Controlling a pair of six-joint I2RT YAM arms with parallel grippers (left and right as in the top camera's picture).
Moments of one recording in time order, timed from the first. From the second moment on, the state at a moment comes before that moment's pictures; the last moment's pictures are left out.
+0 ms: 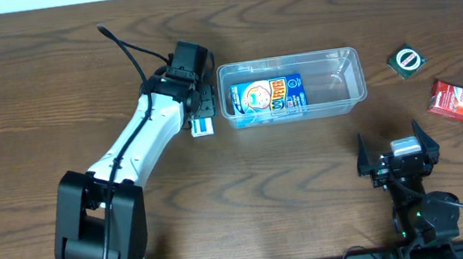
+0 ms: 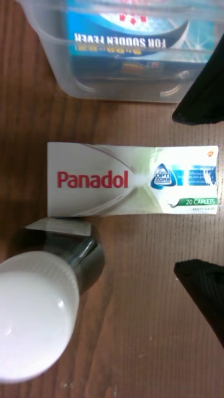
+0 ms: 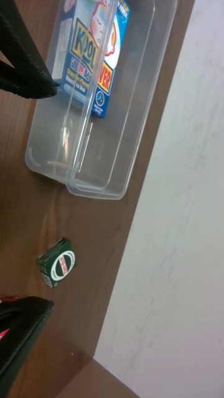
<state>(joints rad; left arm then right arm) -0.37 1.81 1.28 -0.69 -0.12 -0.37 0.04 0.01 0.01 -0.07 -0.01 -0.22</state>
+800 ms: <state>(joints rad) -0.37 1.93 1.28 -0.61 -0.11 -0.41 0.04 0.01 0.01 -0.07 -0.01 -0.22</state>
